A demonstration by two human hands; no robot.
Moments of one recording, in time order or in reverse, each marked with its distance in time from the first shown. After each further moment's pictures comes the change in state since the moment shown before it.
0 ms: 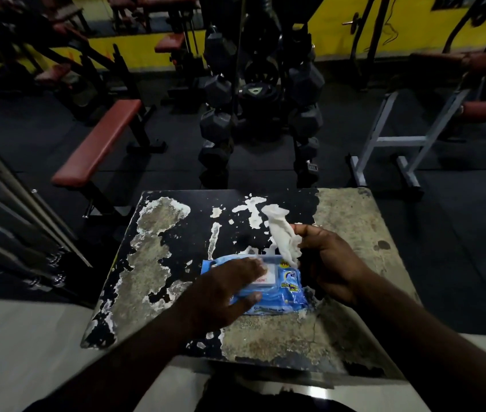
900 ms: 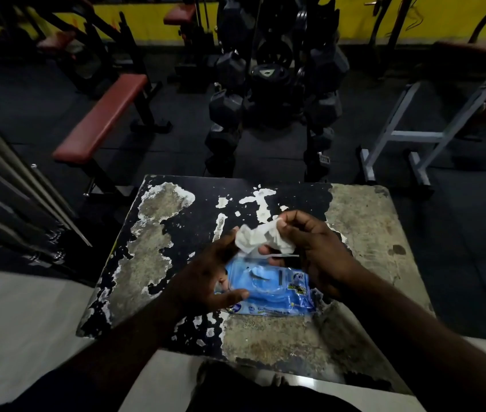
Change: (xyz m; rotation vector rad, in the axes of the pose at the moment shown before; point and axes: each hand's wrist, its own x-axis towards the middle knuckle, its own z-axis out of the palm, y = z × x) left_hand -0.004 -0.036 -0.012 -0.216 -0.029 -0.184; right_hand 0.009 -0.007 0.039 -0.169 -0.060 -0.028
